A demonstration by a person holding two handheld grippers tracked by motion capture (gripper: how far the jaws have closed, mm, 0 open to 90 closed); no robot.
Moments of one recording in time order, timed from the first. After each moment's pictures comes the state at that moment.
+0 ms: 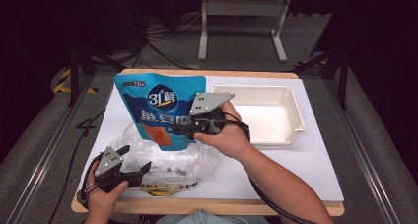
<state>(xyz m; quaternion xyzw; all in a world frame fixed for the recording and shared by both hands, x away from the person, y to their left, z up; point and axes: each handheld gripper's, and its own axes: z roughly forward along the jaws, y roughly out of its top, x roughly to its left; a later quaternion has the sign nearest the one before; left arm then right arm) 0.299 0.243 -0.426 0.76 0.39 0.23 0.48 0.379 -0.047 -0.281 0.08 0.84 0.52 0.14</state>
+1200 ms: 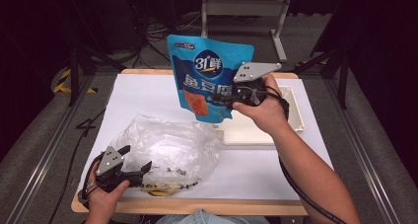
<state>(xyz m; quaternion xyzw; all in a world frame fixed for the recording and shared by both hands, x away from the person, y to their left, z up) 0.300 0.242 -0.427 0.76 0.39 0.22 0.47 0.420 -0.135 -0.243 0.16 0.83 0.50 0.21</state>
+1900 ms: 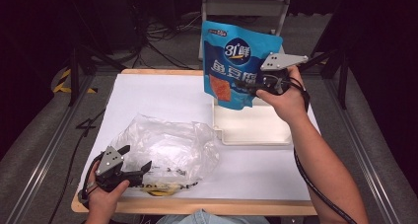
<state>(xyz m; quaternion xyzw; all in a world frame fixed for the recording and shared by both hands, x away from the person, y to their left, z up) 0.300 0.242 -0.427 0.76 0.39 0.23 0.47 0.452 -0.195 -0.246 0.20 0.81 0.50 0.25</state>
